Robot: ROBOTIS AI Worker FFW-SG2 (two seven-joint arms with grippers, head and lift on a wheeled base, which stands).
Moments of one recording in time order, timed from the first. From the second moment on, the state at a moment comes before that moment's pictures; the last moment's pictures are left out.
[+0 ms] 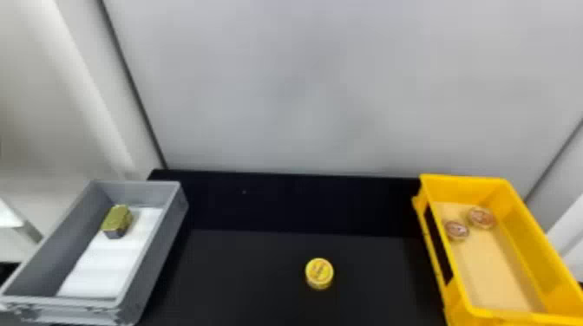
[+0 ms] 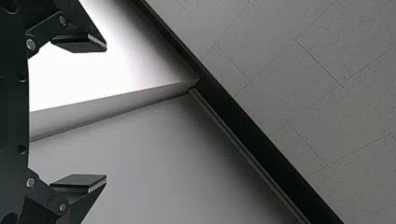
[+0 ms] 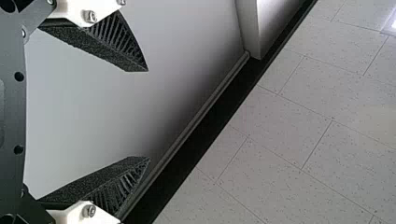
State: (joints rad) left arm -0.46 0.43 0.08 -2.27 -0.31 0.22 0.21; right arm -0.81 -0.47 0.19 -2.13 0.28 0.19 -0.10
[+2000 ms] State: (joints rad) left arm -0.47 0.42 0.07 -2.31 -0.30 0.26 0.21; right arm -0.69 -0.28 0.08 -2.10 0.09 0.70 0.11
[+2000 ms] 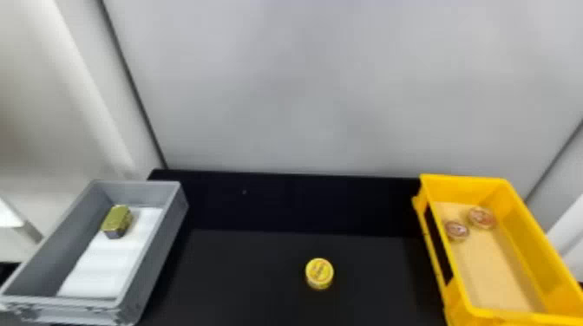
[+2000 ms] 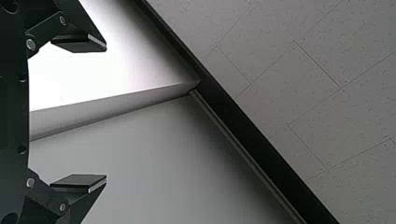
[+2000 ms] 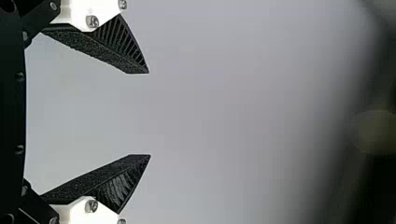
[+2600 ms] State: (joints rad) left arm -0.45 0.36 0.06 -2.27 -0.28 0.22 0.21; right arm -0.44 -0.20 -0.03 -1.87 -0.11 1.02 0.29
